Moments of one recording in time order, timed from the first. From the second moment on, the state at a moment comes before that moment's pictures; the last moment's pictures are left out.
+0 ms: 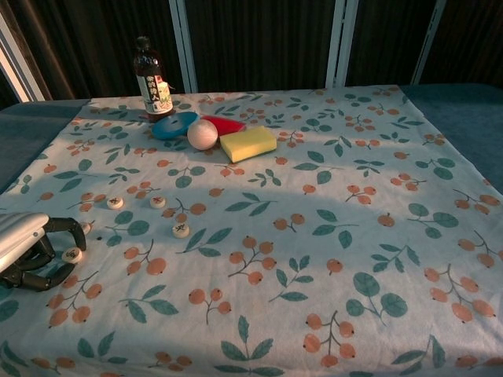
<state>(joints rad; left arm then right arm) -0.31 -1.73 -0.06 -1.15 1.42 1.23 0.18 0.09 -1.14 0.06 -1.60 -1.49 1.46 -0.13</state>
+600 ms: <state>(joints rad) -0.36 -1.68 -0.14 -1.21 1.39 1.24 0.17 0.10 -1.14 0.06 -1.60 -1.49 1.45 -0.13</state>
